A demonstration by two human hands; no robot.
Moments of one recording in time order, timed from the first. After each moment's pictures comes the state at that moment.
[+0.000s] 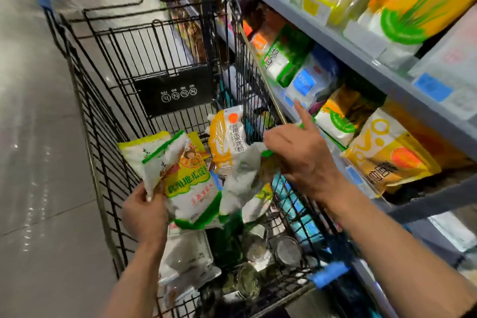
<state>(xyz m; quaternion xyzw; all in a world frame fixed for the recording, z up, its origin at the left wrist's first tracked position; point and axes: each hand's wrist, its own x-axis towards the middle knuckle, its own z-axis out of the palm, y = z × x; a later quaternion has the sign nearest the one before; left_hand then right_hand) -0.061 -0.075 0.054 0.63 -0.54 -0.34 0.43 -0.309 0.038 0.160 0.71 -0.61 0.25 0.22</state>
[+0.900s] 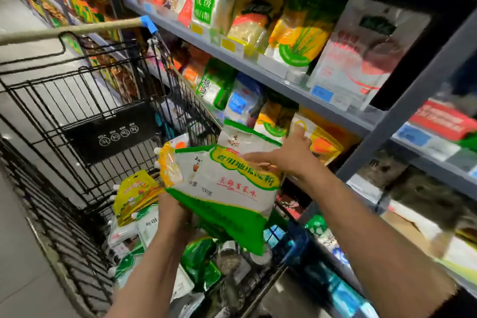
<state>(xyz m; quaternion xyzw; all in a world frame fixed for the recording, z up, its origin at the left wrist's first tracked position) -0.144 -0.031 0.141 0.36 -0.42 -0.80 0.24 -0.291 0.090 0.223 0.12 -0.88 0.41 -0.20</state>
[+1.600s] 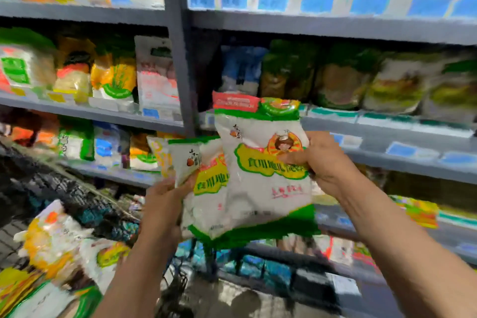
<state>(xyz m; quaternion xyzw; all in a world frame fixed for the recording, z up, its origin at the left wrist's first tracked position) -0.214 0.216 0.218 0.15 -0.56 -0.81 0.08 -0.266 0.455 0.288 0.01 -0.73 0.68 -0.04</state>
